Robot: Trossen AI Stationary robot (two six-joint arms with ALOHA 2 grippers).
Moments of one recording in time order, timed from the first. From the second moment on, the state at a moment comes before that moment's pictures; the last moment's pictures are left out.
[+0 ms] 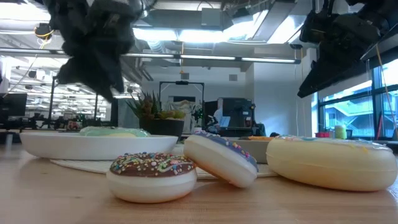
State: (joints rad) left arm -0.28 1.32 0.79 -0.47 -0.25 -1.13; right arm 0.30 1.07 0.57 -0.34 0.37 0.54
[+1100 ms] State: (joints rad) left arm -0.29 1.26 0.79 -0.43 -0.69 -0.84; right arm 0.79 1.14 0.62 -0.60 -0.06 1.42
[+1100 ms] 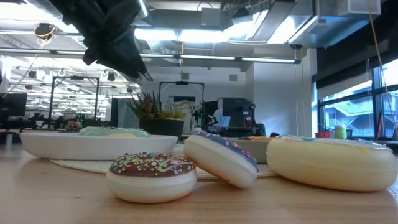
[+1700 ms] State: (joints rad) left arm -0.29 1.26 0.79 -0.42 -0.70 -0.80; right arm 0.85 1.33 0.62 -0.49 -0.11 1.43
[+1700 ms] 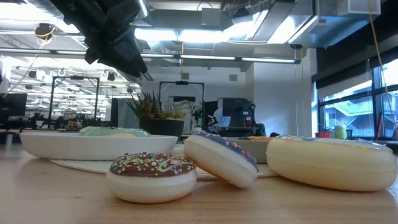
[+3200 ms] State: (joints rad) left arm -0.29 1.26 0.79 -0.42 -0.70 -0.80; right arm 0.85 1.44 0.62 -0.45 -0.16 1.49
